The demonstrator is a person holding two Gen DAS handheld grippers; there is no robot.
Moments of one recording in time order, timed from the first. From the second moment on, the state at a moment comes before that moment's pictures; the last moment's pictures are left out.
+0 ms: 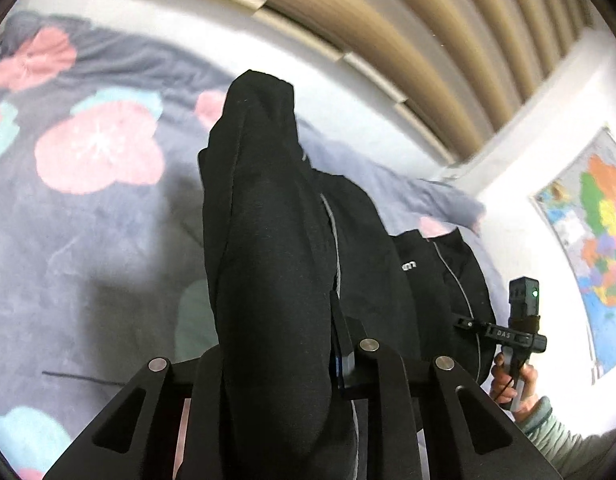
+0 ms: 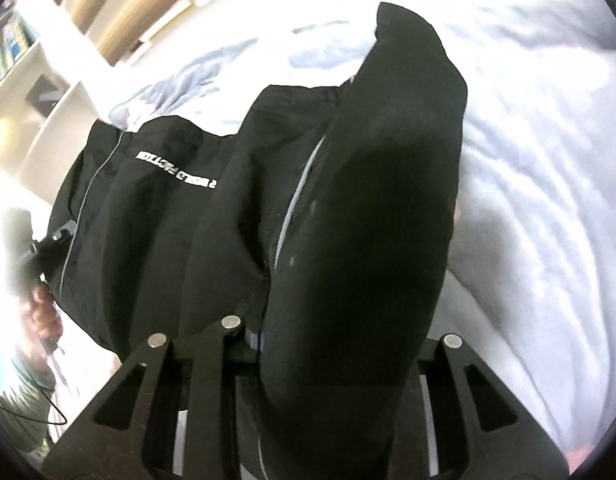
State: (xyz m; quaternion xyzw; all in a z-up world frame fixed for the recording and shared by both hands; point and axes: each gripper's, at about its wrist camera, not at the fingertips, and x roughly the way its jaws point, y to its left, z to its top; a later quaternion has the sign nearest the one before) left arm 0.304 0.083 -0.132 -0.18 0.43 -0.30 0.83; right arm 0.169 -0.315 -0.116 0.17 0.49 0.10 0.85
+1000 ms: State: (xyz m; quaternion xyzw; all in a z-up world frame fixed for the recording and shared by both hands) left arm 0.110 0.224 -0.341 -0.42 0.59 -0.16 0.67; right arm -0.027 -0.322 -0.248 0.25 0.61 -0.07 0.75
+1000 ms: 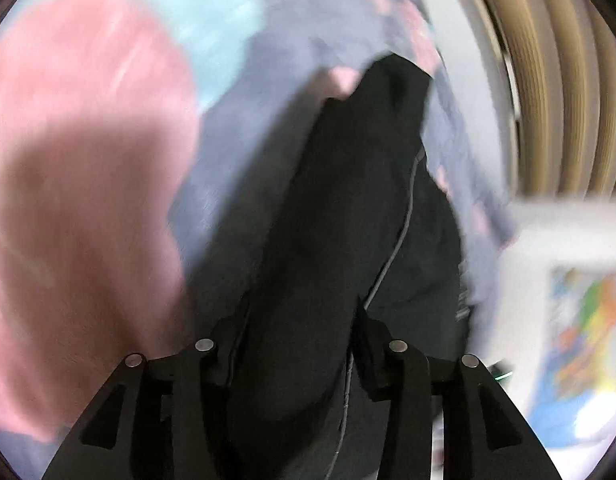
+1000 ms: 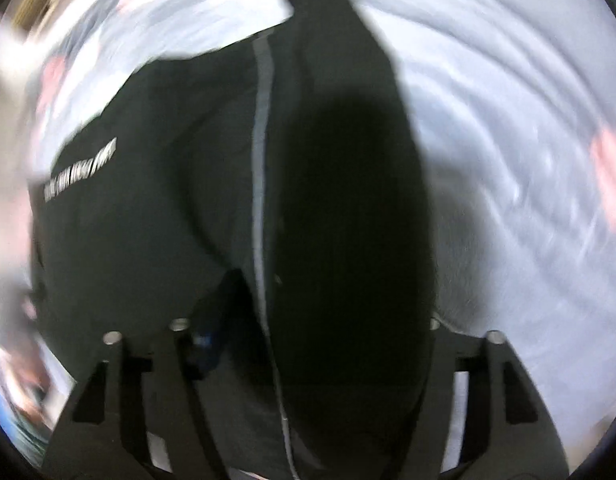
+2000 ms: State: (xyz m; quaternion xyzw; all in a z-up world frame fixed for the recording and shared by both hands) left arm 0.046 0.070 -0.268 -0.01 0.59 -0.20 0.78; right arm -0.046 -0.215 -0.238 0.07 0.63 -0.13 0.76
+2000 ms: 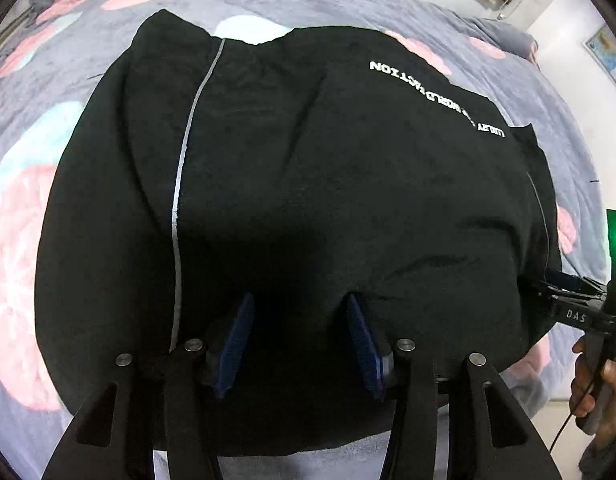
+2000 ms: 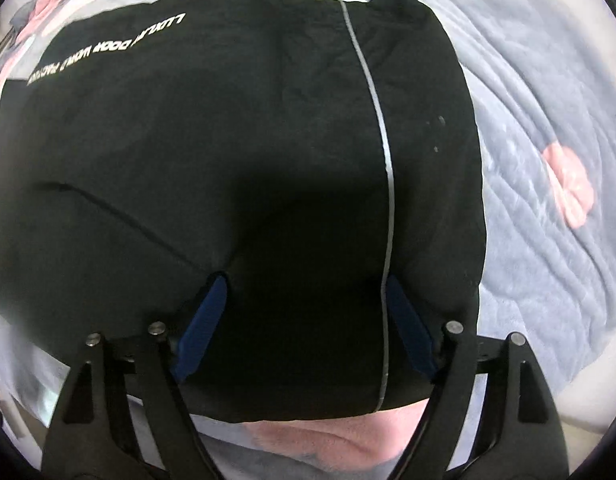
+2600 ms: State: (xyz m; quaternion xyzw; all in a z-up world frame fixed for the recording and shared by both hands) left arm -0.008 0.070 -0.074 0.02 0.49 -0.16 0.86; right arm -0.073 -0.186 -0.085 0.11 0.56 -0.16 0.80
